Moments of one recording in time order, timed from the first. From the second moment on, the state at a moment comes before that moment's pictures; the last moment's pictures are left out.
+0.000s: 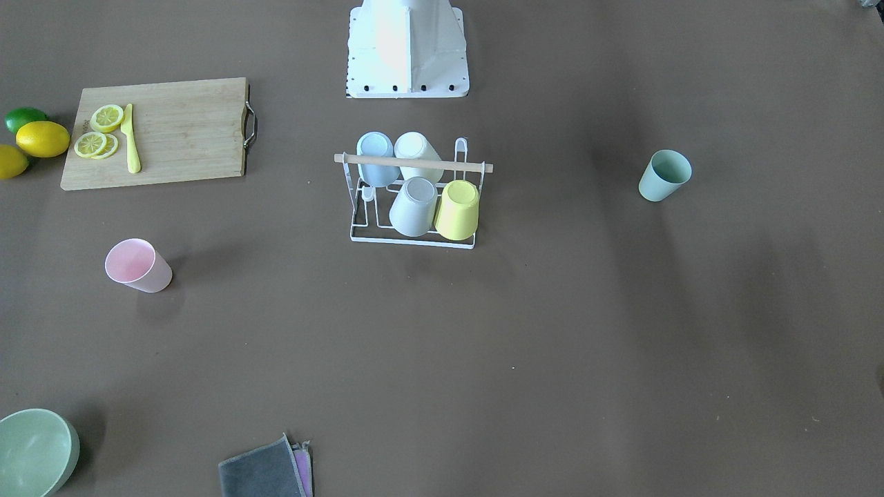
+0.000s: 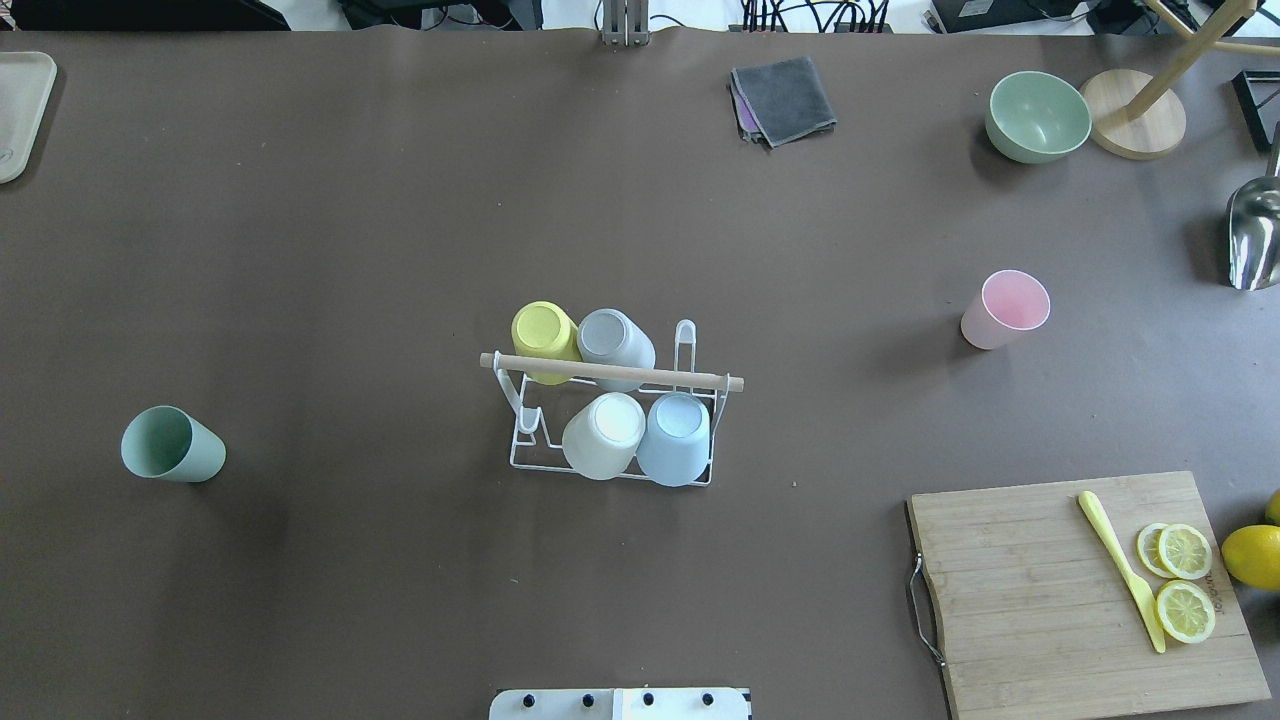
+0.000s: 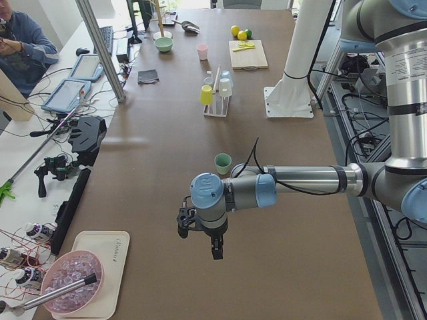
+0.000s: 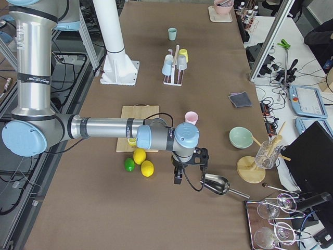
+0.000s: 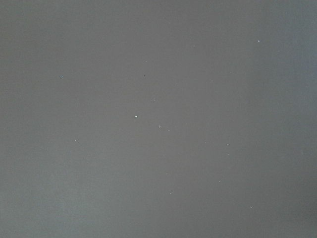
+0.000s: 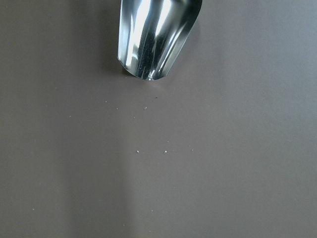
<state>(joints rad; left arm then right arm) -1.62 -1.37 -1.75 -1.44 -2.29 0.08 1.56 -1.66 1.68 -1.63 2.34 0.05</state>
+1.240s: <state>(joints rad) -1.62 -1.38 -1.74 -1.45 -2.36 0.08 1.52 -1.56 1.70 -1.63 2.31 0.07</state>
